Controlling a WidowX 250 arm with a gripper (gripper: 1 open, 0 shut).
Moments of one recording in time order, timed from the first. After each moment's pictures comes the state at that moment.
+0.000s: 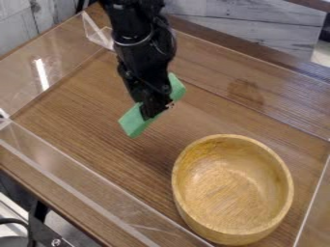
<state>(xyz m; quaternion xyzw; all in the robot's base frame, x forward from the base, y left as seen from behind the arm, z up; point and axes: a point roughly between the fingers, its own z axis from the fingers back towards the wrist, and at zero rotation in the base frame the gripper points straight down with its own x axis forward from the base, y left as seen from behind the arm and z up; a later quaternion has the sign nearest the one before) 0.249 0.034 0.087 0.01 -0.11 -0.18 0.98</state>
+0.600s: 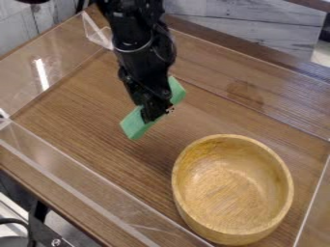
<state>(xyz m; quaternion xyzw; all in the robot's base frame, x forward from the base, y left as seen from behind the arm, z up) 0.250 0.034 0.082 0.02 -0.11 -0.18 0.98</state>
